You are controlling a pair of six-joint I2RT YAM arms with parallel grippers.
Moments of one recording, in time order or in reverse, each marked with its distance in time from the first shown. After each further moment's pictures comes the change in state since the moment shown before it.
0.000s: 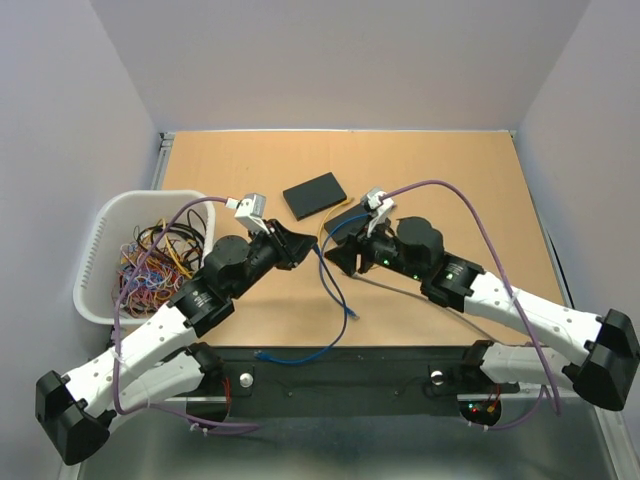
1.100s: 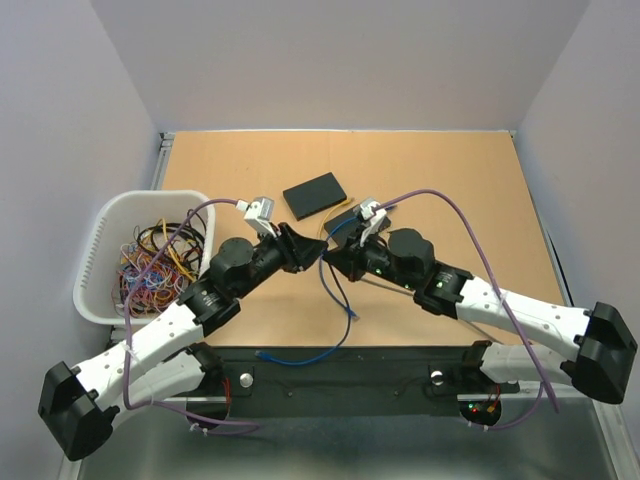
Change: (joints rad) left arm 0.011 0.063 -0.052 0.126 0.071 -0.028; right arm 0.073 0.101 -0.014 0.067 0.142 0.008
